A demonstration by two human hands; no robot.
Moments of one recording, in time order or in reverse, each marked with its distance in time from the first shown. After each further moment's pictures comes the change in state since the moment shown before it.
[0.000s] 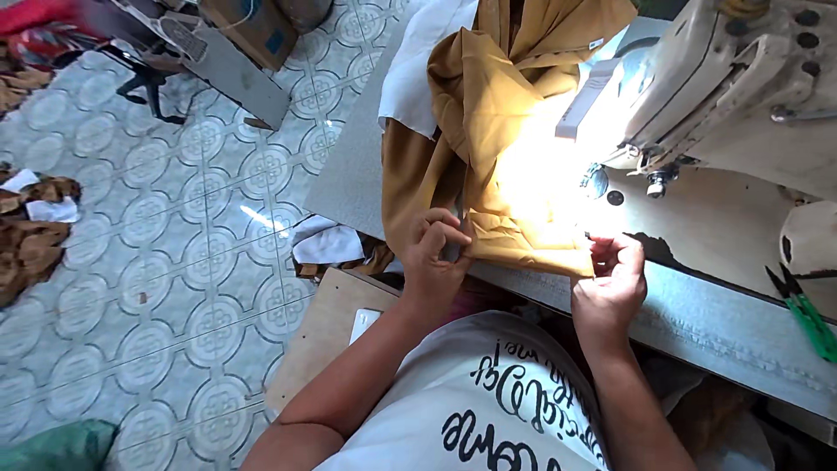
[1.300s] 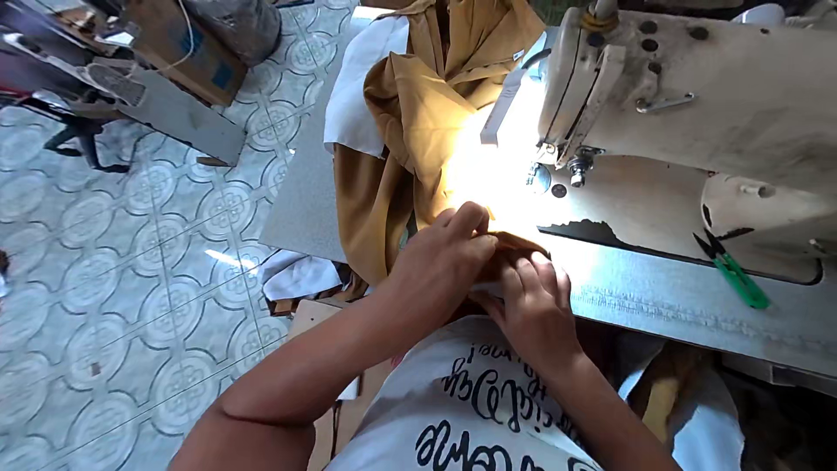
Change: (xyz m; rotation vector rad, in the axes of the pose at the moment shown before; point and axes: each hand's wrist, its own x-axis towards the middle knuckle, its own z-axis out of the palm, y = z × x) left_hand 0.069 0.077 0.004 0.426 -0.733 0.377; right_hand -0.030 -0.029 -0.014 -0.599 -0.226 -0.519
